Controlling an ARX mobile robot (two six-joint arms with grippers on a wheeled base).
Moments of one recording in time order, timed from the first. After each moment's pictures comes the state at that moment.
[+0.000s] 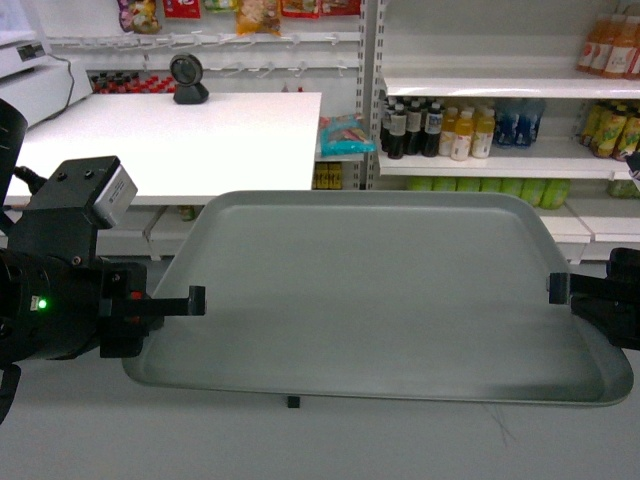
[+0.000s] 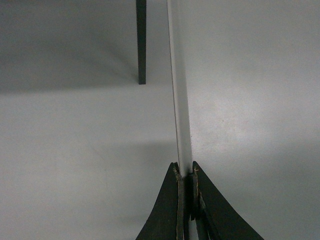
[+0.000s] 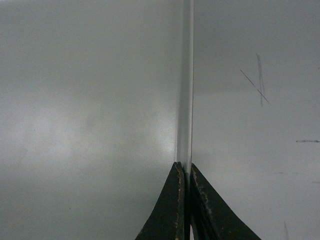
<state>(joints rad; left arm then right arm) -0.23 1.70 0.70 0.25 -0.02 -0.16 0.14 1.66 0.67 0.28 -0.04 0.25</state>
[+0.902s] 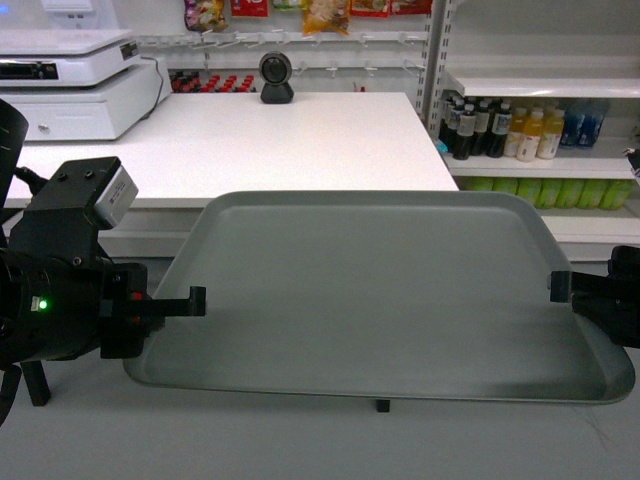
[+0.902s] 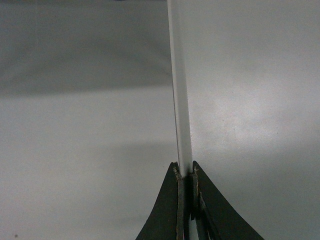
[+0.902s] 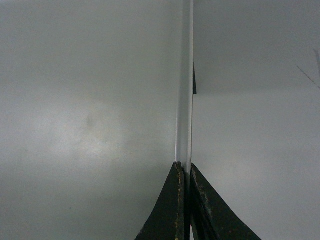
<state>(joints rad) -0.23 1.70 0.70 0.26 -0.02 -0.16 0.14 1.66 0.67 0.28 -0.04 0.25</state>
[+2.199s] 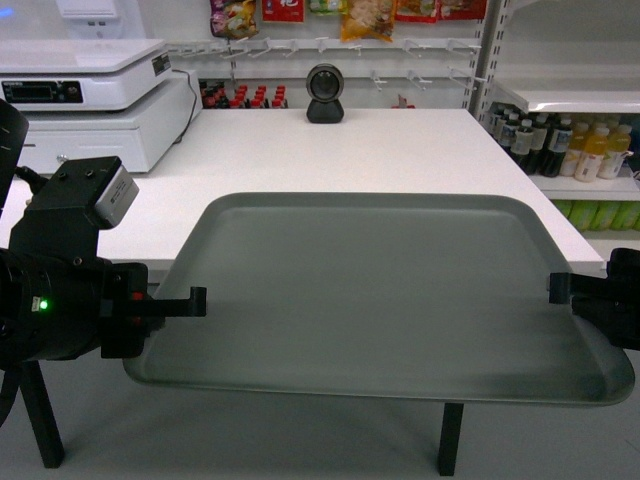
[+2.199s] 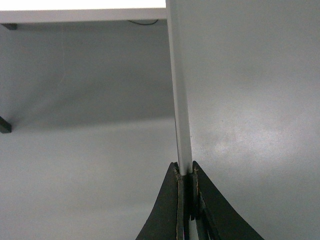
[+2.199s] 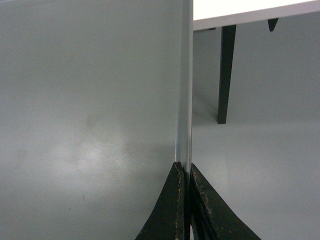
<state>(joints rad) -0.22 1.70 0.69 0.26 -0.03 -0.15 0.15 1.66 0.67 0.28 -0.03 0.26</state>
